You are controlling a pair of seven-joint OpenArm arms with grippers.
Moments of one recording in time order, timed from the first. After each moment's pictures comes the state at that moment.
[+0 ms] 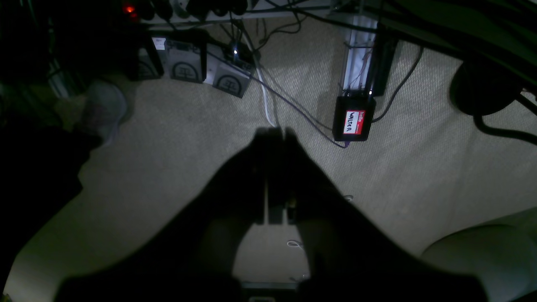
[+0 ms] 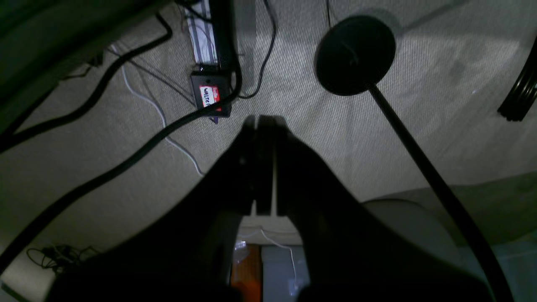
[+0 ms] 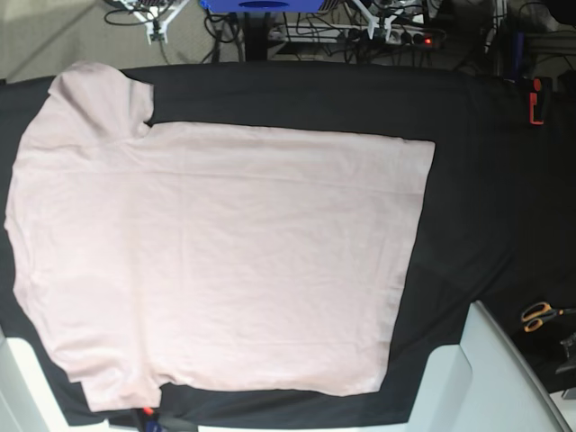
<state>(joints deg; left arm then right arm) 9.9 -5.6 0.9 10.9 0.2 -1.7 -2.7 -6.7 1.0 1.4 6.7 -2.6 0.3 -1.0</state>
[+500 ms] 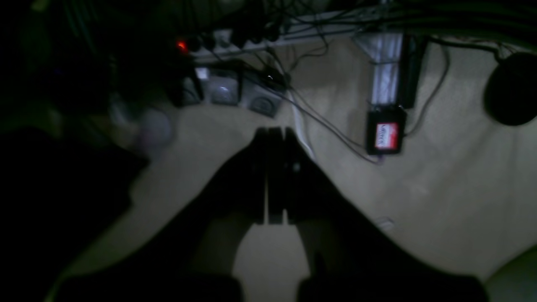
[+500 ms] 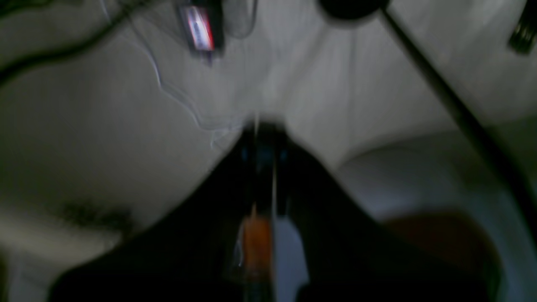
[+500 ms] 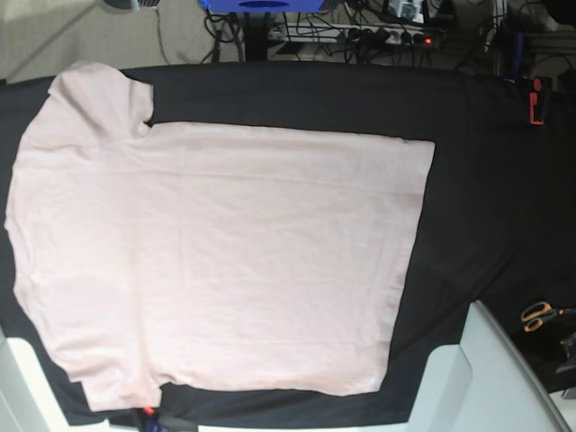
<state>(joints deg) 33.3 -11.4 0.8 48.5 0.1 -1.6 -1.5 -34.8 0.4 7.2 60.3 -1.7 1.3 -33.1</state>
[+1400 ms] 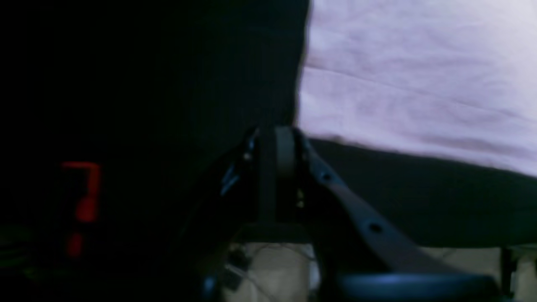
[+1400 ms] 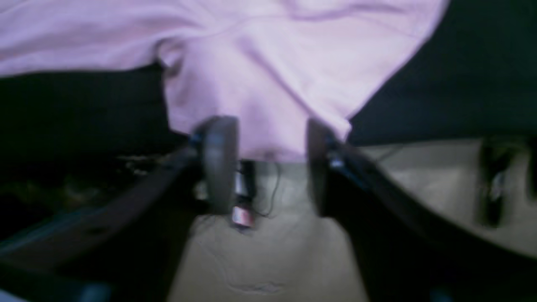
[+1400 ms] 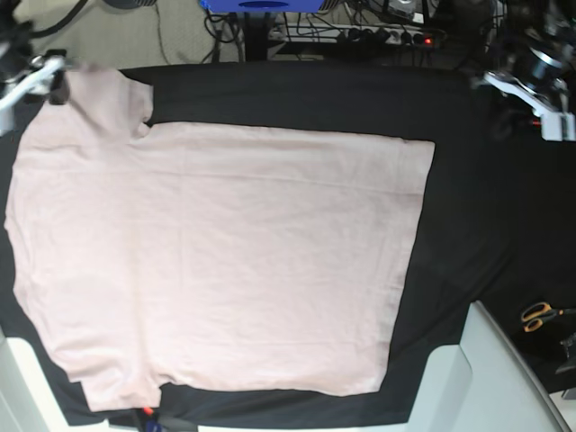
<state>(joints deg) 44.6 -24.2 -27.7 105.9 -40.3 -16.0 24.2 -23.2 -5.1 55.1 109.8 29.7 39.7 -69.4</state>
